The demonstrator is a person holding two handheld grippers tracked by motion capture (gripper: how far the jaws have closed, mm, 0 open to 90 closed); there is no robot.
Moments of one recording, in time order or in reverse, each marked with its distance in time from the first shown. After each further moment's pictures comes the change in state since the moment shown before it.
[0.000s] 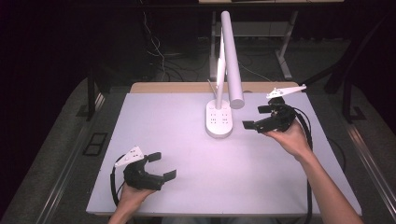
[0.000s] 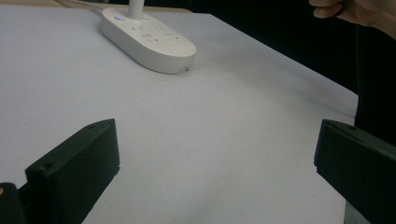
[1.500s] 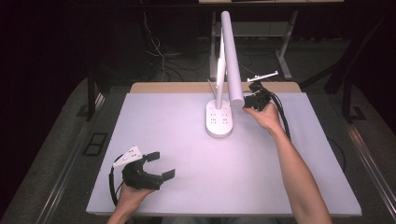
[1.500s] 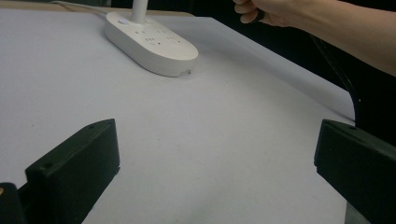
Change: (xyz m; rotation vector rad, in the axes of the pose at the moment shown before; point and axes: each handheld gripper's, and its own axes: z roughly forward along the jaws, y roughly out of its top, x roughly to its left) left arm 0.002 0.001 -0.003 -0.010 0.002 0.003; right arm -0.076 0.030 0.100 0.032 -0.025 0.137
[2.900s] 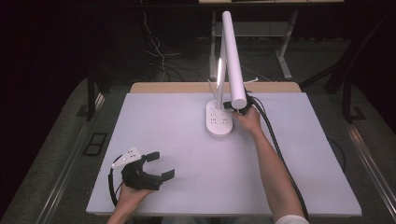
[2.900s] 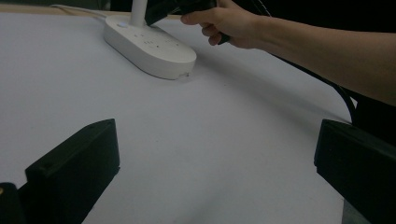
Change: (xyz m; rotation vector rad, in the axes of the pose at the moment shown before) left arm -0.001 0.000 -0.002 -0.013 -0.004 -0.001; right arm 0.001 -0.005 0.070 0.035 -0.148 0.084
